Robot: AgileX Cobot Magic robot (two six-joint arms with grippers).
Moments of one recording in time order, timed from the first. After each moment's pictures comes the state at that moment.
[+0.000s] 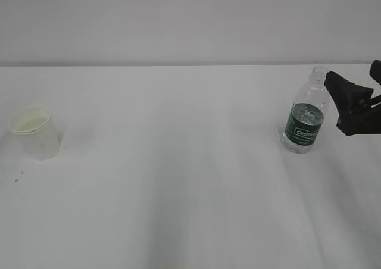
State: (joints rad) left arm -0.08 0.78 -0.86 0.66 0.30 -0.70; right arm 0.11 1.41 -0.31 -0.12 -0.99 -0.06
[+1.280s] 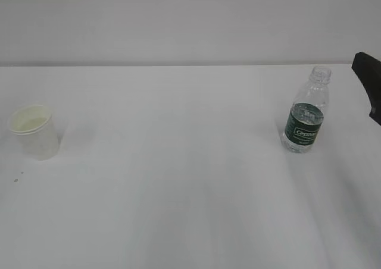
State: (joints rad) left arm -0.14 0.92 -1.20 0.19 1.01 -0.26; right arm 0.11 1.09 -0.31 -0.14 -0.71 -0.05
